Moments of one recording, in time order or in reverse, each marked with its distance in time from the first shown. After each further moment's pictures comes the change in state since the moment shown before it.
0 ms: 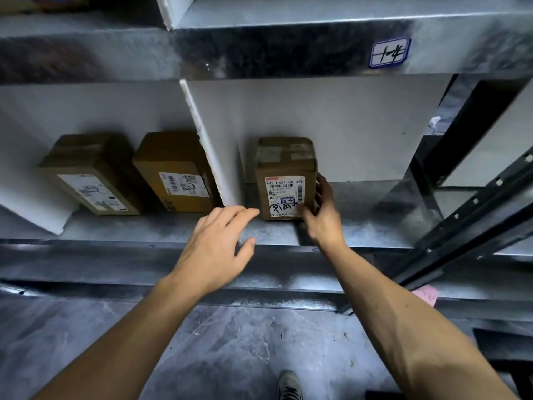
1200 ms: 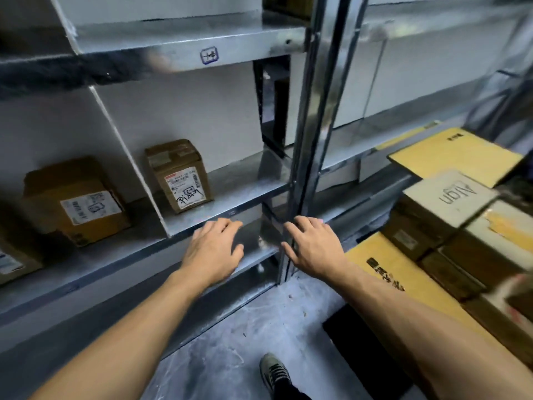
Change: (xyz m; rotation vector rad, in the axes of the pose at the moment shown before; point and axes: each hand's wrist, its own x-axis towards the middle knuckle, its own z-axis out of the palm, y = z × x) left_hand -0.062 0.063 0.039 0.002 -0.178 0.446; right_hand -0.278 -0.036 -0.080 -1.284 0.124 0.021
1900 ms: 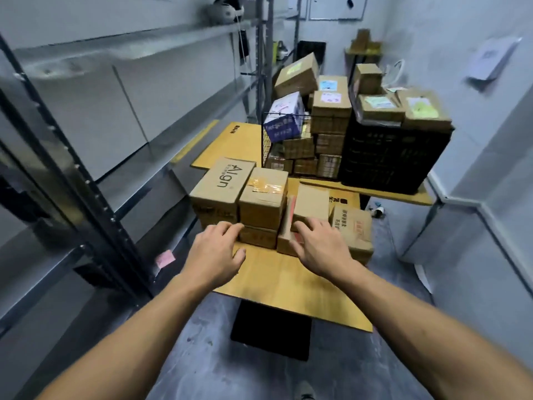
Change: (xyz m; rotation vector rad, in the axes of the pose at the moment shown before) left_hand 0.030 0.352 0.051 -0.124 -0.066 0.743; right_hand -0.307 0.200 -0.063 -0.042 0.043 0.913
